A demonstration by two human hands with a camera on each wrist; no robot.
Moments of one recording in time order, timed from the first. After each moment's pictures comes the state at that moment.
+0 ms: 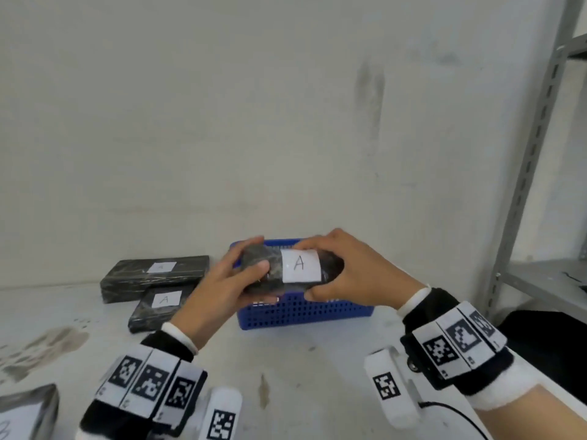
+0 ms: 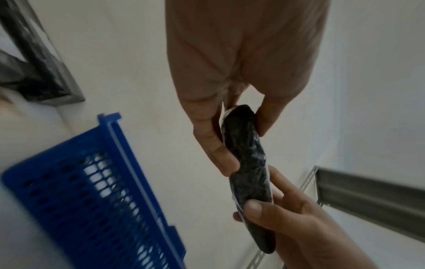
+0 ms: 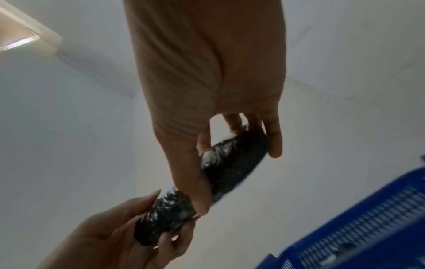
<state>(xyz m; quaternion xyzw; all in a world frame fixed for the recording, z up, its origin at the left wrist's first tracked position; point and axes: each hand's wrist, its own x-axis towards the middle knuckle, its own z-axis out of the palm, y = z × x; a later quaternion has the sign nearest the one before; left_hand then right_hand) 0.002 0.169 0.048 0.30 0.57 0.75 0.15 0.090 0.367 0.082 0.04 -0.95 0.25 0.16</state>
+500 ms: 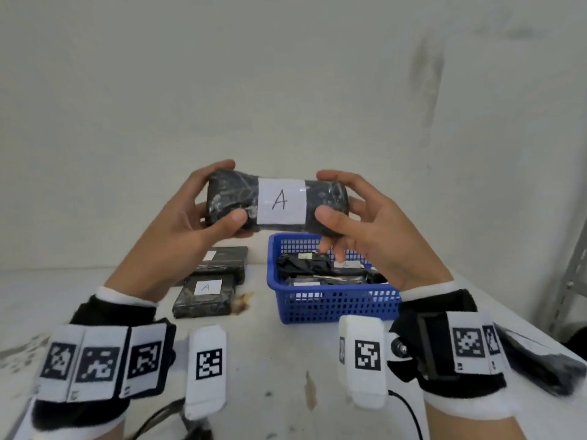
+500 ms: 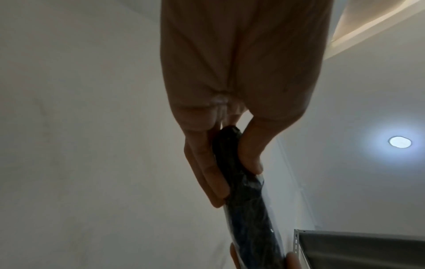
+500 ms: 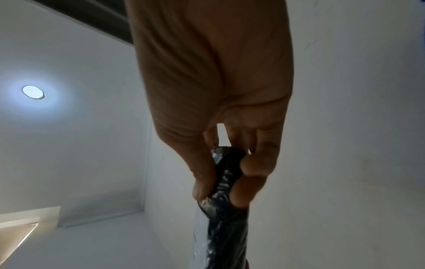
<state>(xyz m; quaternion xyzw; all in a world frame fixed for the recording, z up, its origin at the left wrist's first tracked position) -0.007 0.087 0.097 0.37 0.63 0.68 -0.06 0.055 0.309 0.096 0.14 -0.73 0.63 0.24</state>
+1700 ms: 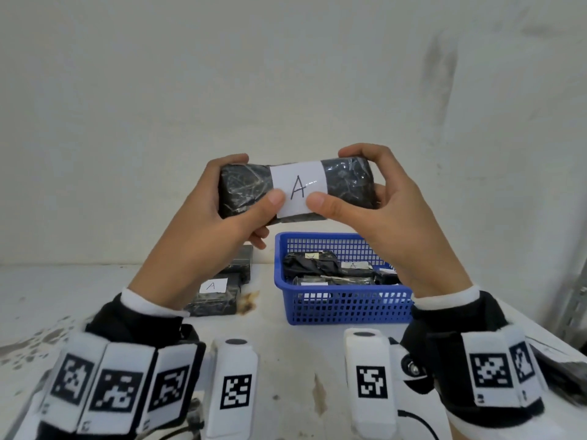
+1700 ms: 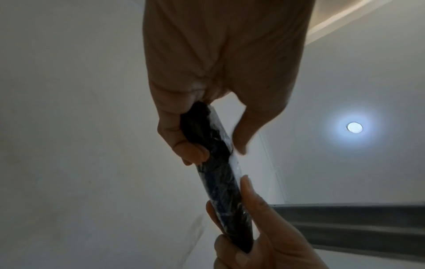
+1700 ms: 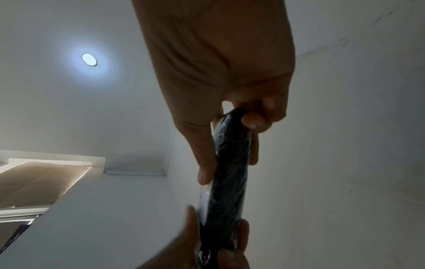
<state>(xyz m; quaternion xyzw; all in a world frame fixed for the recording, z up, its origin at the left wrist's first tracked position) 0.004 0.104 0.098 0.31 0.66 0.67 -0.11 0.065 0.282 0.105 0.09 -0.75 0.55 0.35</state>
